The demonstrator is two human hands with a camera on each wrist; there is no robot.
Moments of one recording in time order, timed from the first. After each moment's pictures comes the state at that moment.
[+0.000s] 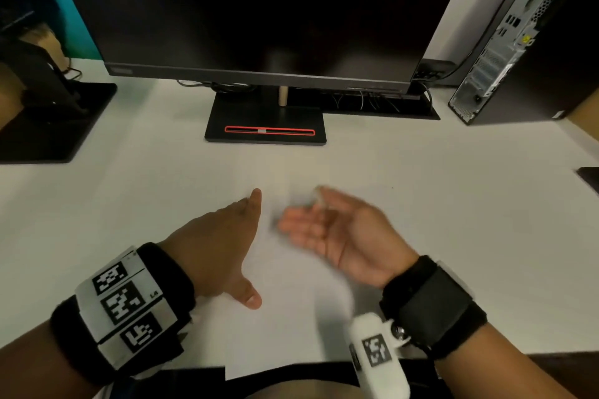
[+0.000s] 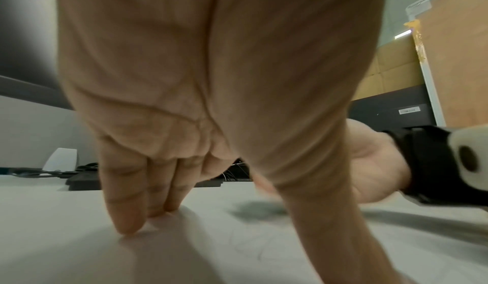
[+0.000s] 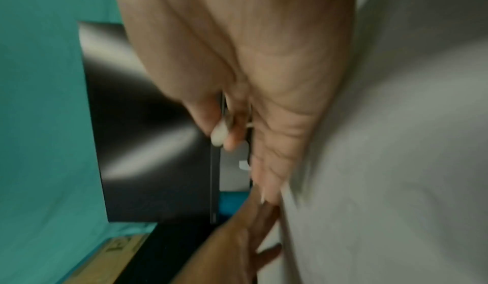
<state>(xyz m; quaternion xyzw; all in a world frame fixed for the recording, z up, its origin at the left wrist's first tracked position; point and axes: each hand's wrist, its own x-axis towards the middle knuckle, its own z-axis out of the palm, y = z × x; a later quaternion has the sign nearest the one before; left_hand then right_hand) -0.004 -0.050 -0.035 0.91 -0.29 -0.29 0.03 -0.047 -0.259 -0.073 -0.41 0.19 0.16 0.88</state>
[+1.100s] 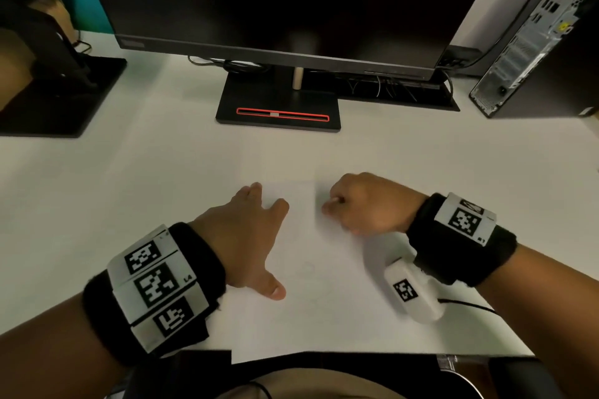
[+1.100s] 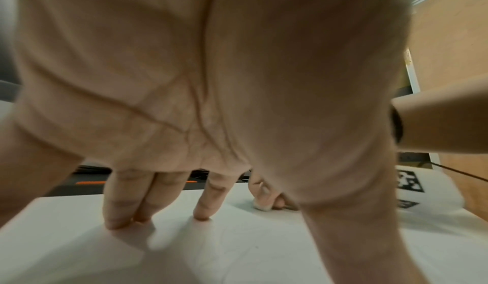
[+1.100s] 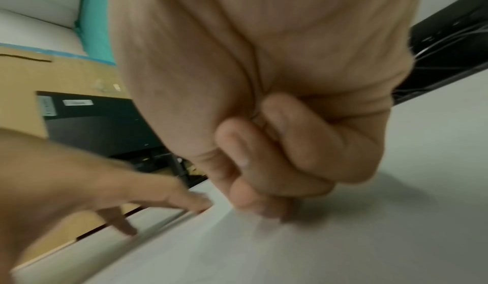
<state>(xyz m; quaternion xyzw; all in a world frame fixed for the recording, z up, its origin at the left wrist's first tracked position) -0.010 -0.062 -0.038 0.90 -0.29 -0.32 -0.04 -0.014 -0.278 -0.044 -0.95 -0.03 0.25 0.19</state>
